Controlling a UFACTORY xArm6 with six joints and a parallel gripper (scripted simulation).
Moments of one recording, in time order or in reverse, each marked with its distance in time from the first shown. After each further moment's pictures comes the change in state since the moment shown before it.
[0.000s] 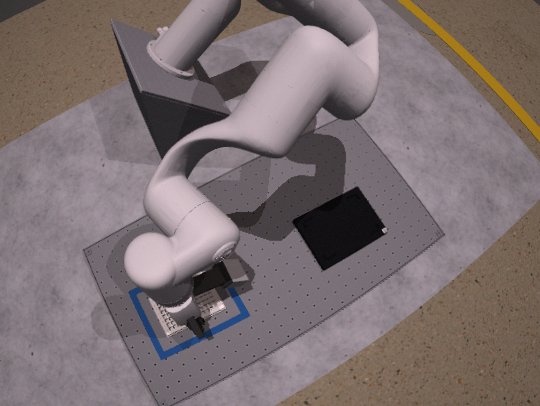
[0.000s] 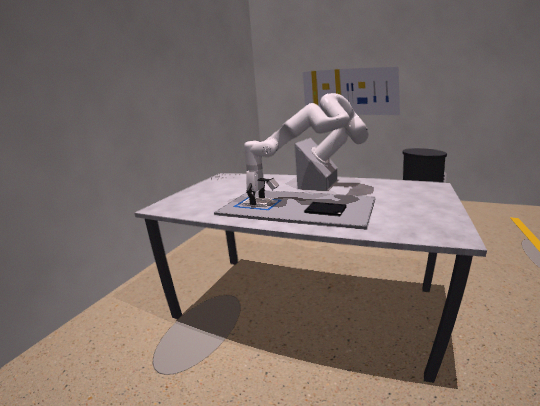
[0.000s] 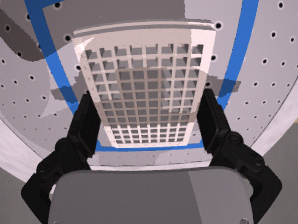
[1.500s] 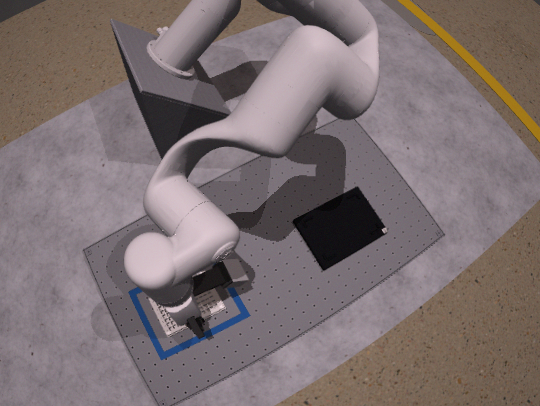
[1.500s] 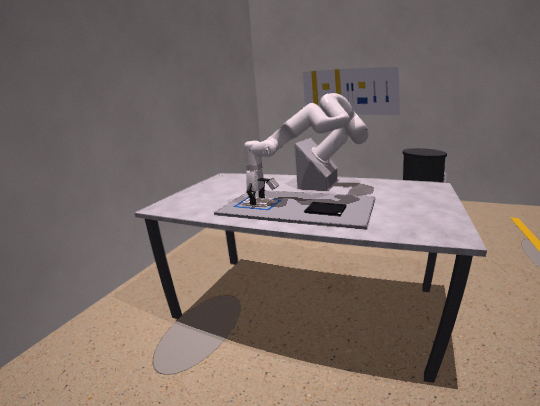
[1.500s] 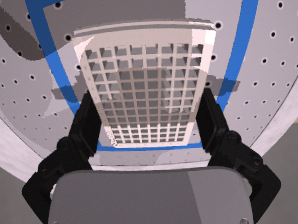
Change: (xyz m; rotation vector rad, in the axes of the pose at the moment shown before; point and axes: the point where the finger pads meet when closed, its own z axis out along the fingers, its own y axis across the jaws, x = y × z) arm 0.000 0.000 -0.001 0.000 0.000 0.000
